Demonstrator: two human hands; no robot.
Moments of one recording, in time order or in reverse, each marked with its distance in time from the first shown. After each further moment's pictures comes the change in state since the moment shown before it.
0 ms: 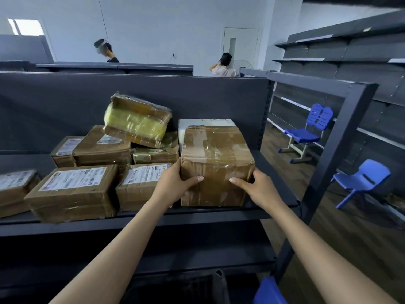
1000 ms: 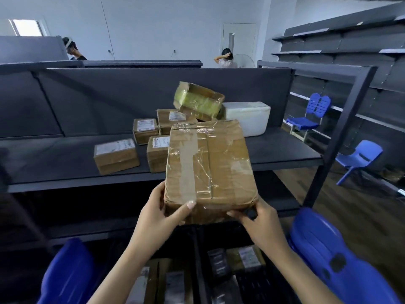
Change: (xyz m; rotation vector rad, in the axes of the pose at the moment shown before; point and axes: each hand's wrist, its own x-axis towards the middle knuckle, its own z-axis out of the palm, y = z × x) left_hand -0.299 -0.097 -0.235 -0.499 0.013 0.006; right_hand -0.299 -0.161 0.185 0.082 0.145 -0.243
